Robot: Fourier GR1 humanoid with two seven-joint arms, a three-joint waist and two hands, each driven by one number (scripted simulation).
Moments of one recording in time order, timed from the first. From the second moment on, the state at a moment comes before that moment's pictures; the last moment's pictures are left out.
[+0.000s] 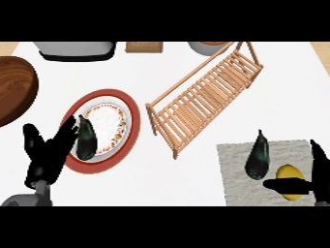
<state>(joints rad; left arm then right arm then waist) -0.03 0.23 -0.03 -1.38 0.21 0.08 0.29 0.12 -0.34 0.08 -1.58 0.63 -0.17 0.77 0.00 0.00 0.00</state>
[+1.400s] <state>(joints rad) -0.04 0.23 0.01 -1.35 0.18 0.03 0.27 0.05 -0.48 0.53 -1.98 0.56 0.24 0.05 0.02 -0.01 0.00</state>
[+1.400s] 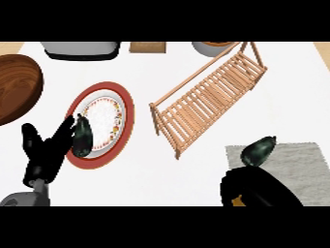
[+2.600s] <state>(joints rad) -0.05 0.21 0.02 -1.37 0.16 0.03 0.28 -0.67 -0.79 -0.11 -2.06 -0.40 0.39 0.62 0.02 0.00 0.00</state>
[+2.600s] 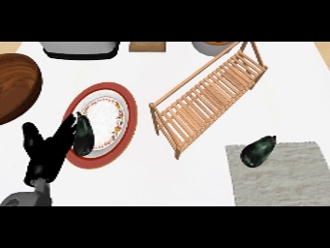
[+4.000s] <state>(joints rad) -0.04 0.20 0.05 -1.38 0.15 0.01 0.31 -1.14 -0.49 0.11 -1.24 0.15 0.43 0.18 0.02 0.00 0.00</state>
